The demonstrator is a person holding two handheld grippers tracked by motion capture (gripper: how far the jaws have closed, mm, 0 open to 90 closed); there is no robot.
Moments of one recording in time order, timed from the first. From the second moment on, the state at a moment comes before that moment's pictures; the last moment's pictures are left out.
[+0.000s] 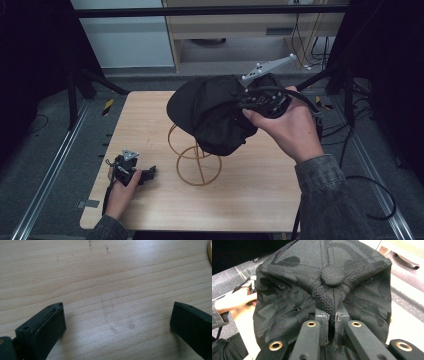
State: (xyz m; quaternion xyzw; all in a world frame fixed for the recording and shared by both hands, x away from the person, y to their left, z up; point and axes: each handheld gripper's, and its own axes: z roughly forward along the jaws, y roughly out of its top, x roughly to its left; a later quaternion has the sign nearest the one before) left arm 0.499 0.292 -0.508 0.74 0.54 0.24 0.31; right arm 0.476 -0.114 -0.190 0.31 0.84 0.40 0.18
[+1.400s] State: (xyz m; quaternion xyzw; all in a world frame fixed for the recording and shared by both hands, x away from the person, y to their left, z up) left arm 0.499 0.291 -0.508 0.75 0.54 0.23 0.31; right arm 0.495 -0.072 -0.219 0.31 0.86 0.38 0.13
